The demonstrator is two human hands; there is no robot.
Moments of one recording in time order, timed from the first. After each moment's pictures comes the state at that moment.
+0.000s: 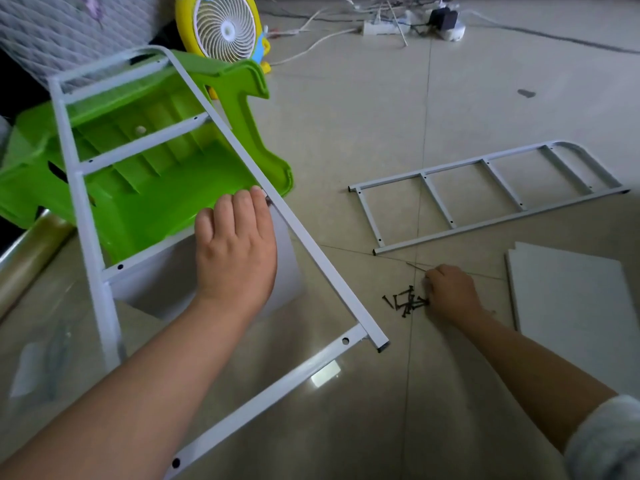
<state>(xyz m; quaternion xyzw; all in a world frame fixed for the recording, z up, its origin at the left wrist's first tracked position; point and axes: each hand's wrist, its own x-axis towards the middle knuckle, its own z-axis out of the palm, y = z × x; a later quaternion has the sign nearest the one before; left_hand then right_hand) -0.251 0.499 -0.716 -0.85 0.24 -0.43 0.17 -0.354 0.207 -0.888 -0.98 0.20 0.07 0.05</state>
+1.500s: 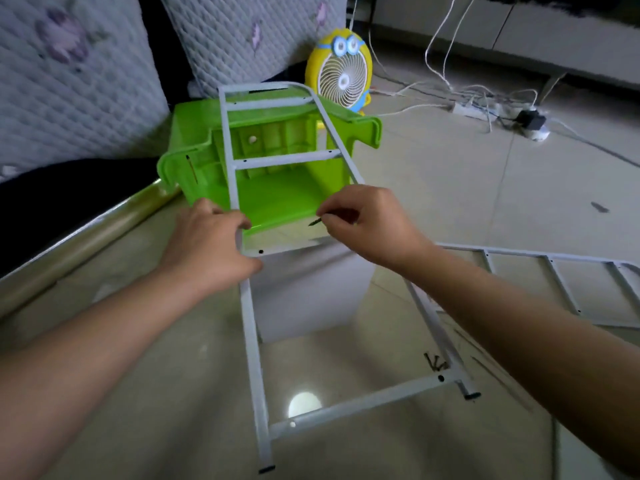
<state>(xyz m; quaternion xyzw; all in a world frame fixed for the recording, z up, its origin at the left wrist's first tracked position) -0.247 0.620 -0.633 -0.99 0.05 0.00 -0.13 -0.243 0.428 -0.627 -0.91 -0.17 -0.10 0.37</state>
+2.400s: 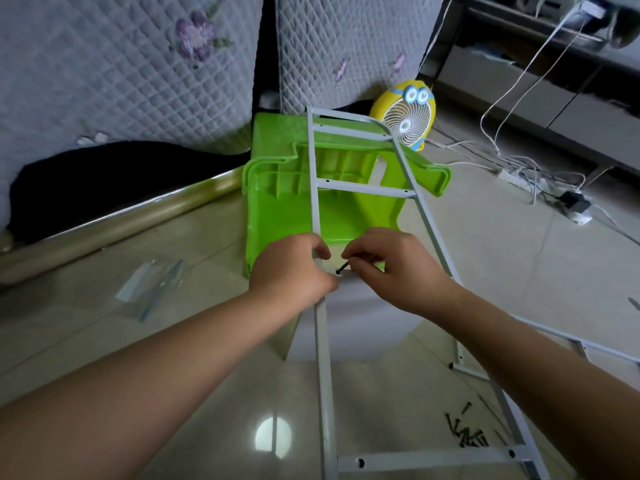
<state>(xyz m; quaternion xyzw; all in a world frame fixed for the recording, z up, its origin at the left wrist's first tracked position) -0.256 0.626 -0.645 -0.92 -0.05 0.01 -0.39 -0.232 0.481 -0.633 -0.91 -0.31 -0.05 0.28</state>
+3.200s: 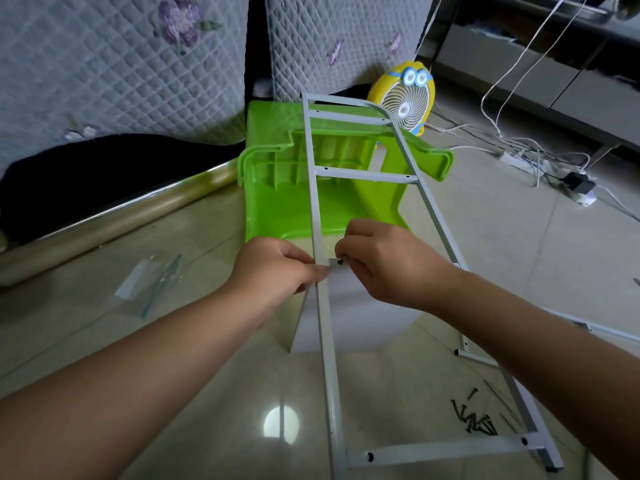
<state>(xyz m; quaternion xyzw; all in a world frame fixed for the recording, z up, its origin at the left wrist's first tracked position) -0.264 0.639 -0.652 -0.75 -0.17 0.08 -0.63 -0.231 0.487 -0.634 -0.91 -0.41 -0.06 0.08</state>
